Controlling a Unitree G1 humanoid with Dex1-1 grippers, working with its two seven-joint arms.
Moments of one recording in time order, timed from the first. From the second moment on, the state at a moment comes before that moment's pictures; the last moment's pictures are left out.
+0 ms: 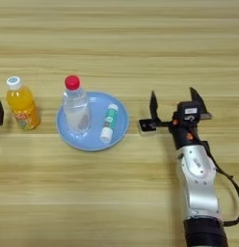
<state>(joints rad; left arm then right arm) -0.17 0.21 0.21 0.55 -0.08 -0.51 -0.02 -0.04 -0.17 -0.08 0.06 0.15 -0.34 0.28</state>
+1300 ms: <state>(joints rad) -0.17 0.20 0.21 0.53 -0.08 -0.51 -0.02 -0.19 -0.18 0.17 0.05 0.18 -0.09 0.56</state>
